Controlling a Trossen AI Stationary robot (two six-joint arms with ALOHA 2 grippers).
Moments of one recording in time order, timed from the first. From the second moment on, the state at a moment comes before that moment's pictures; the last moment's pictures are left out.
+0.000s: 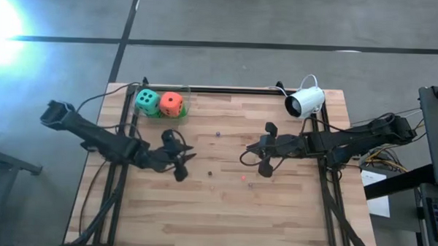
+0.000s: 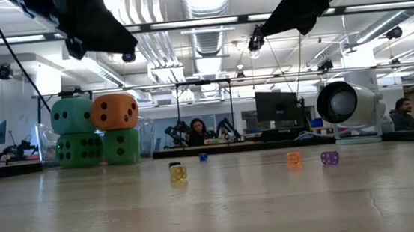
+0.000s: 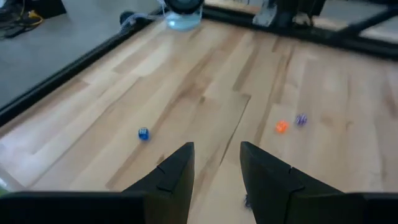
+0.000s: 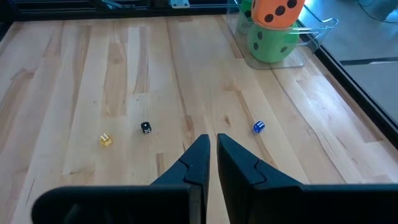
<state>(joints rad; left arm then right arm) -0.36 1.17 0.71 -0.19 -0.65 -0.47 0.16 1.18 0.79 -0.17 0.31 0.17</state>
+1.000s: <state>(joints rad) -0.33 1.63 0.79 0.07 -0.55 -0.45 0.16 1.18 0.79 -0.18 0.31 0.17</state>
